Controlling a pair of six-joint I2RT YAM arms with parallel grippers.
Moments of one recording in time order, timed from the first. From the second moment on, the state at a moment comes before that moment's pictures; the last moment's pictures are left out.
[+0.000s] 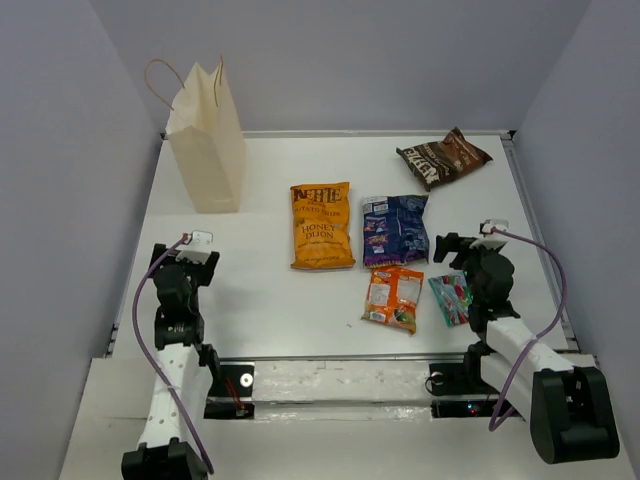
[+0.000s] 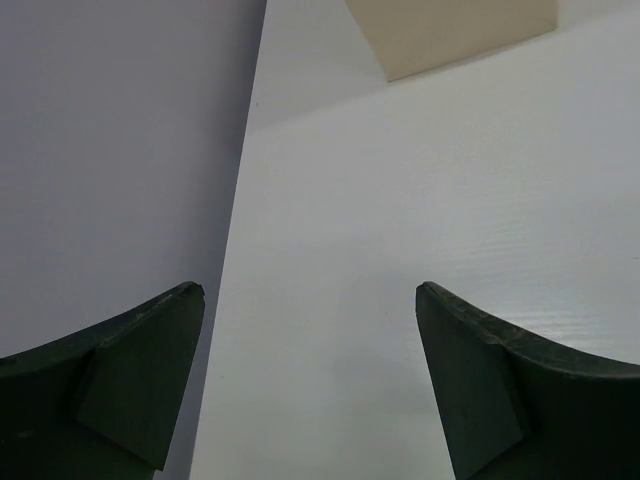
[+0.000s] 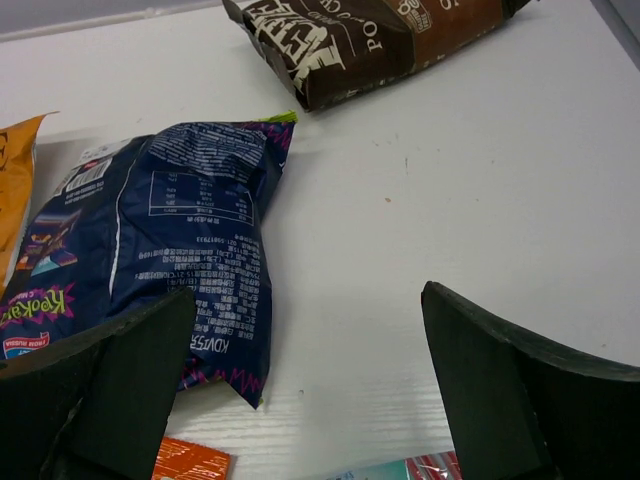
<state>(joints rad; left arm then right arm) 0.15 0.50 0.16 0.11 -0.08 0.51 0.06 0.90 0.13 0.68 0.07 0.16</state>
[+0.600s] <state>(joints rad) 0.15 1.09 1.58 -0.37 -0.01 0.32 0.06 0.93 0.52 0.42 -0.04 0.15</state>
